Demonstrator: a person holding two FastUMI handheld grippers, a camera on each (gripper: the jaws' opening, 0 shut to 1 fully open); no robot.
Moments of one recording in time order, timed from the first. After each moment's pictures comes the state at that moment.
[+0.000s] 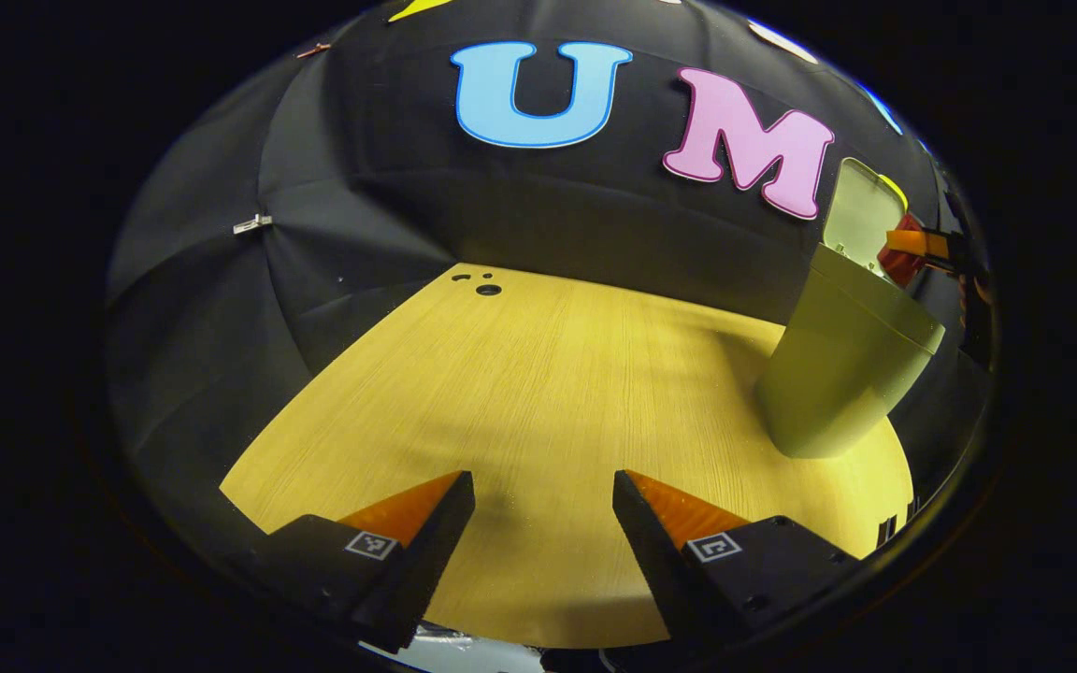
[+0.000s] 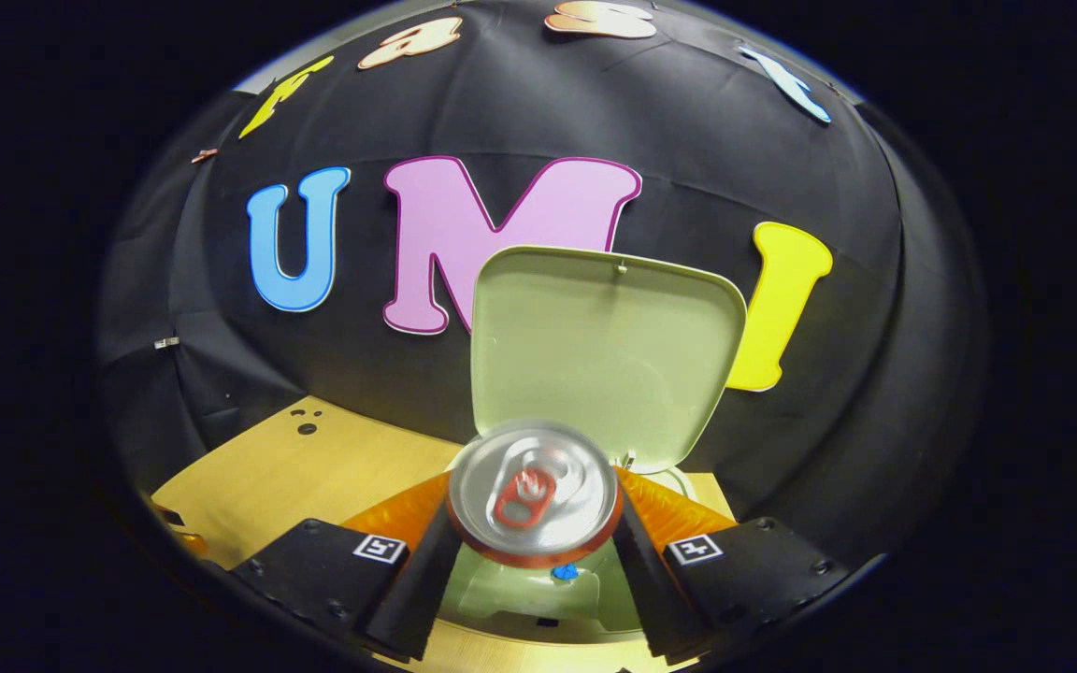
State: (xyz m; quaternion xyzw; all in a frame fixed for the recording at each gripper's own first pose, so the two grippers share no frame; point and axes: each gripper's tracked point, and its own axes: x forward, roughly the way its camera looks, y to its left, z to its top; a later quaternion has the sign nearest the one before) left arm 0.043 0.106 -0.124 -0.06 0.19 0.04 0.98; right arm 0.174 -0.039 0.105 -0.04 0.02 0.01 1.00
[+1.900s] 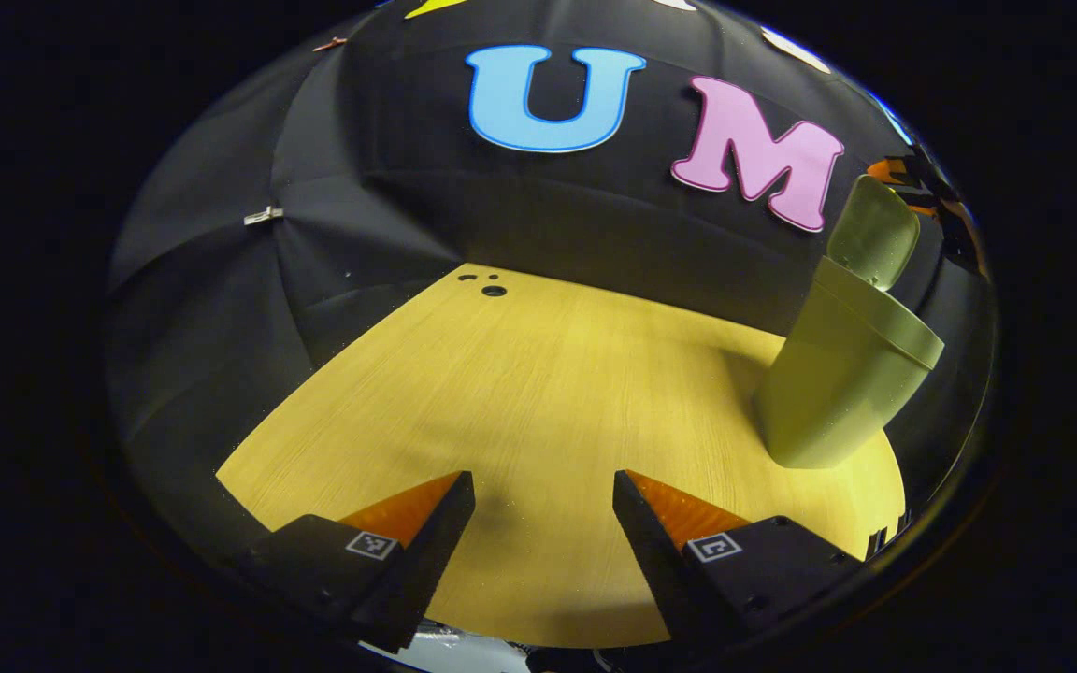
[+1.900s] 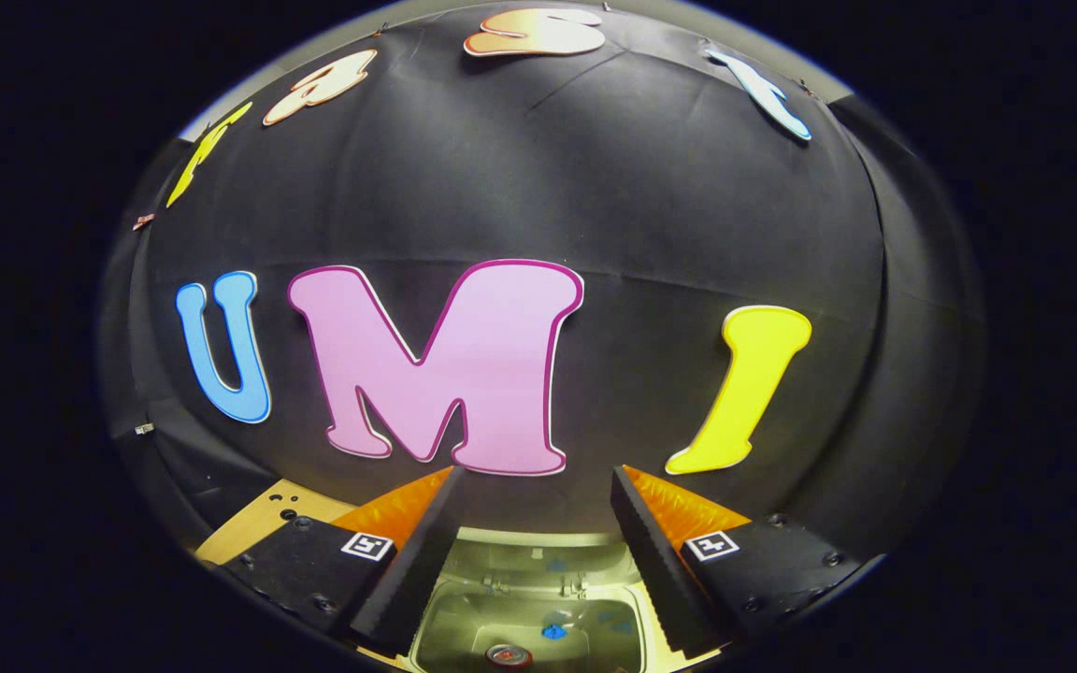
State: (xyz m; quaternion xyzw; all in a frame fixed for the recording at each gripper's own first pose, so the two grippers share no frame) left arm 0.041 0.102 -0.120 -0.08 0.19 0.03 0.98; right arm 0.211 -0.073 0.246 0.02 -0.03 -0.05 1.00
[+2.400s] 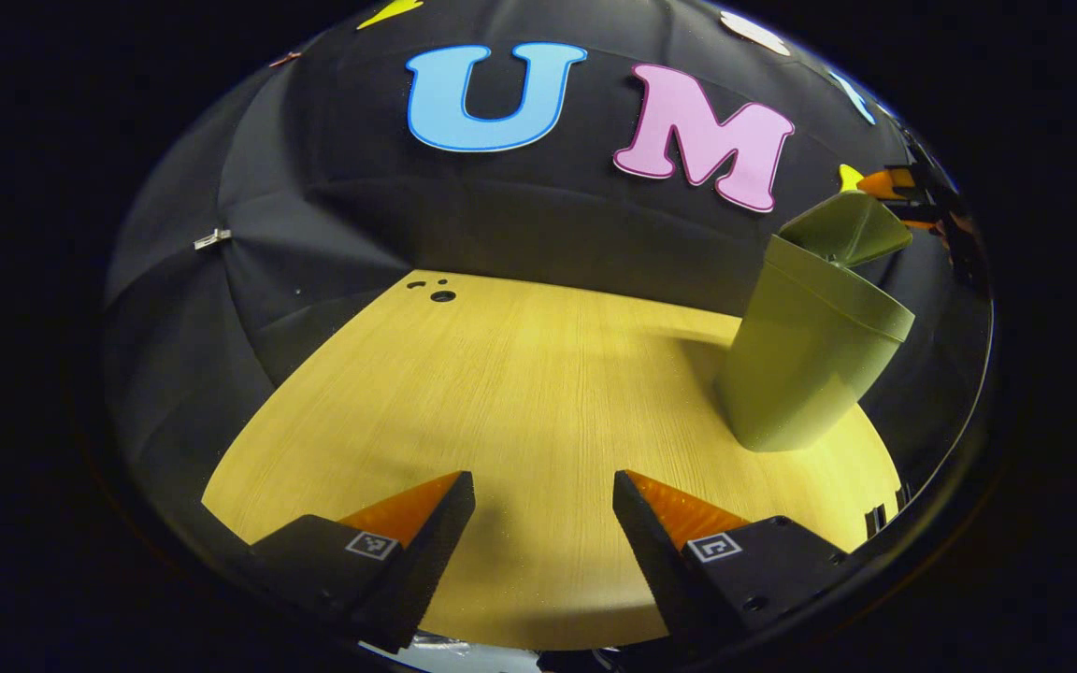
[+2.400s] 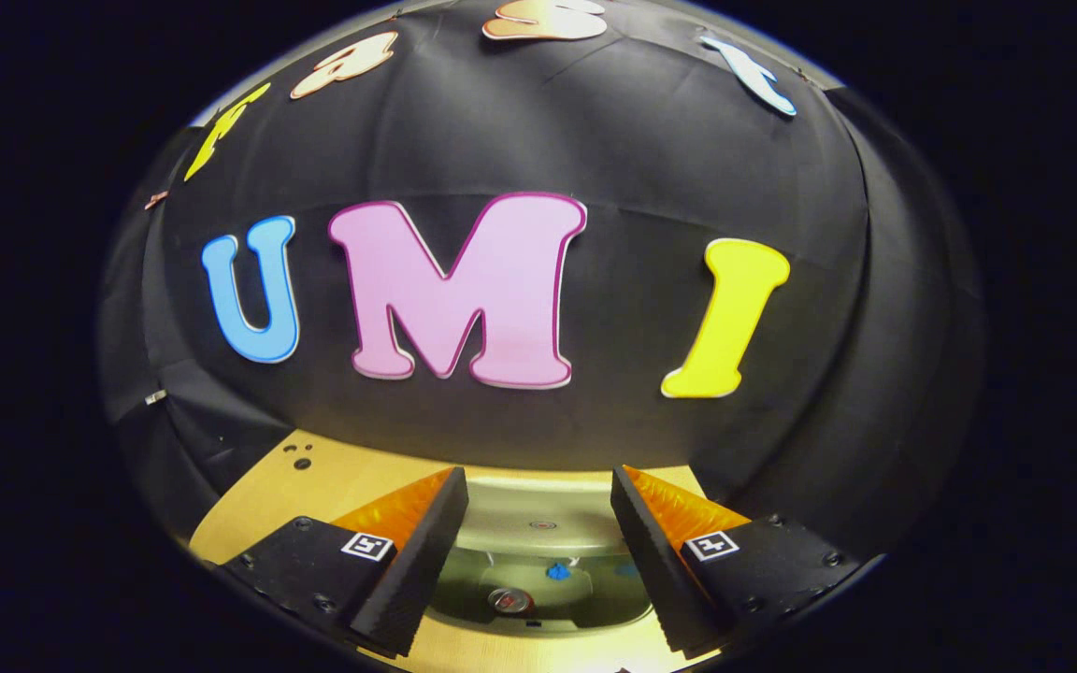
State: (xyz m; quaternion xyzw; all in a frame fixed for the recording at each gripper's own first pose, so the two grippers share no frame) left arm 0.046 0.074 -0.121 -0.04 0.19 -0.03 0.98; right arm 0.145 -0.055 0.150 0.01 0.06 -0.04 1.00
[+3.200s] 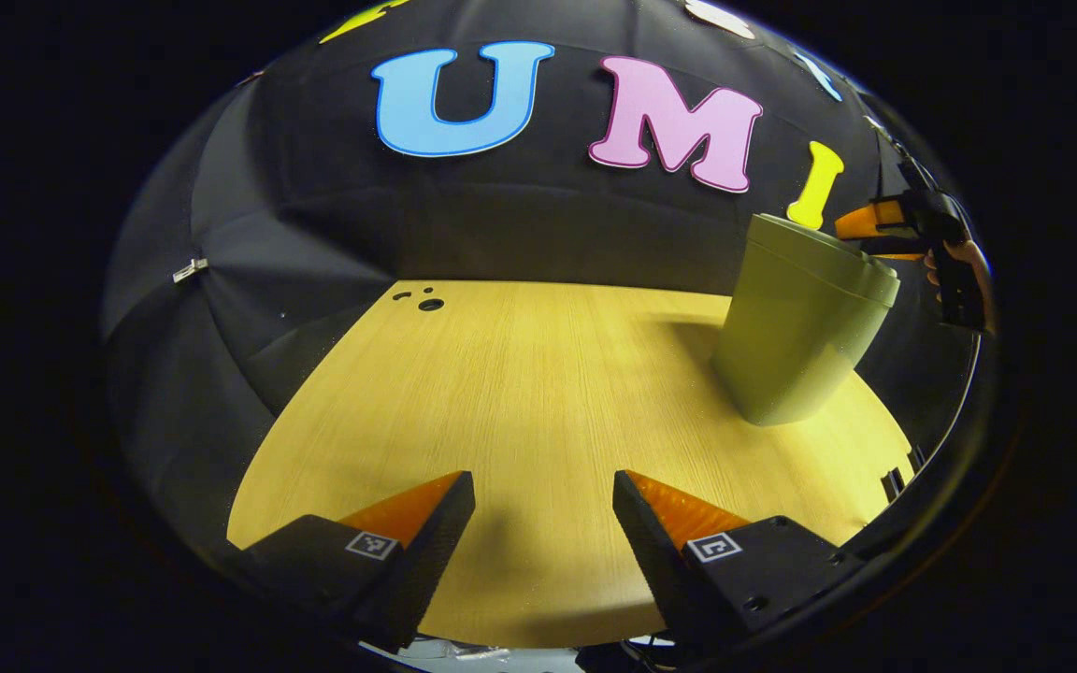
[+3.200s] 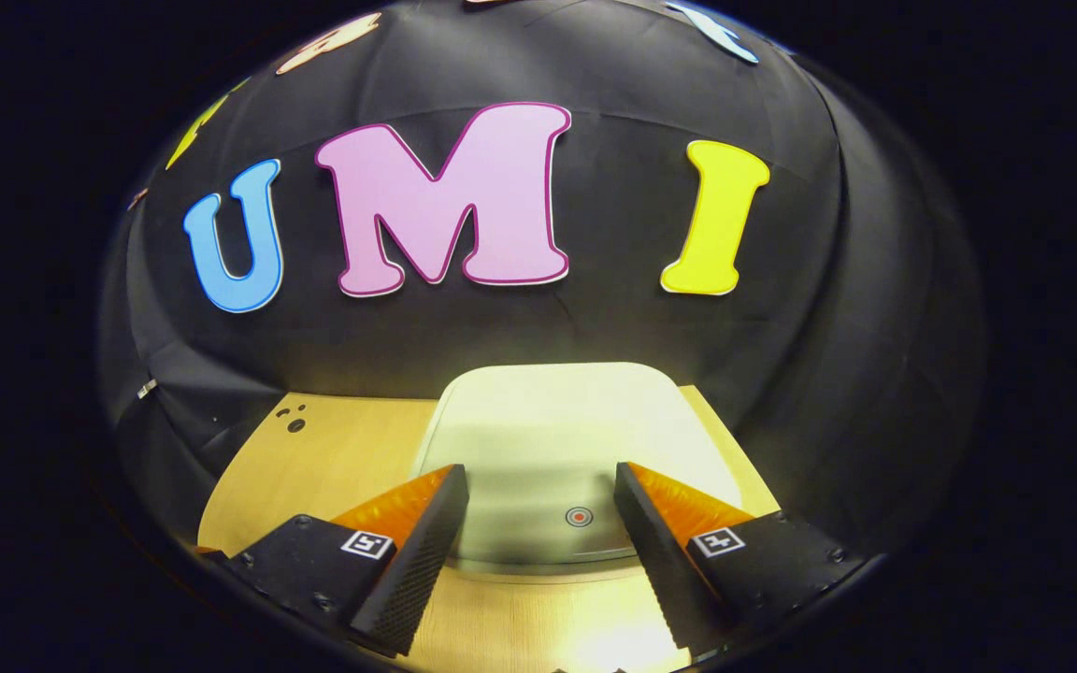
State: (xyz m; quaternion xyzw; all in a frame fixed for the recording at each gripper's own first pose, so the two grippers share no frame) left arm 0.047 0.096 -0.122 0.00 0.19 -0.06 0.98; right arm 0.138 -0.037 0.062 0.05 0.12 -0.07 0.99
